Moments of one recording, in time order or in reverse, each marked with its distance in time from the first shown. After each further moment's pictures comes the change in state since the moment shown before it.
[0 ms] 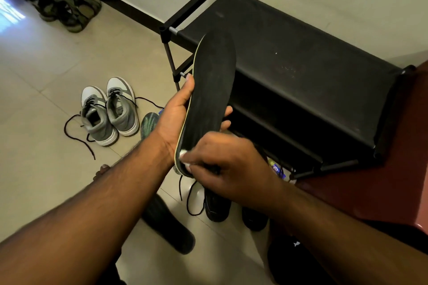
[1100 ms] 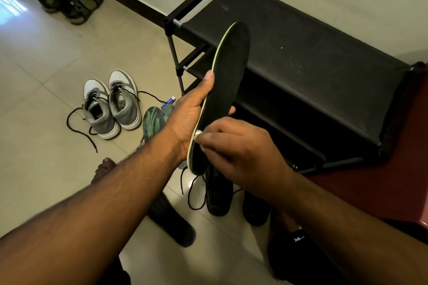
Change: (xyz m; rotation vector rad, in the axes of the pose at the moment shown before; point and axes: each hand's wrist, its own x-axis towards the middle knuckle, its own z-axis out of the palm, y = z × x) left_hand 0.005 -0.011 -0.002 0.220 0.072 0.115; right_hand 0.002 0.003 -0.010 -0.228 -0.015 -0.022
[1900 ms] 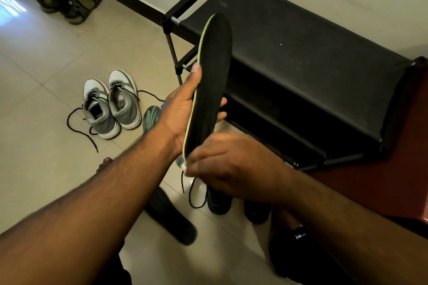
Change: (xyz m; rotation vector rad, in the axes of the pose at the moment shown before) left_hand -0.003 0.007 -0.003 -0.017 0.067 0.061; right_hand -0.001 0.002 0.003 0.030 -0.242 -0.249
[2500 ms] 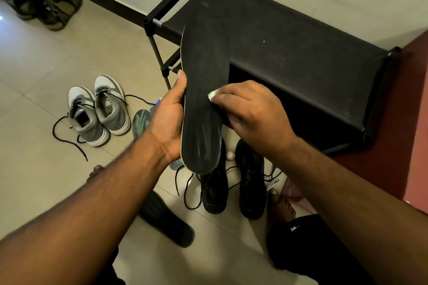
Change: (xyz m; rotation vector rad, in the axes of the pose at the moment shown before) left_hand -0.002 -0.006 0.011 -0.302 -0.263 -0.129; right_hand -0.015 0.054 -0.017 -0.408 0.335 0.326
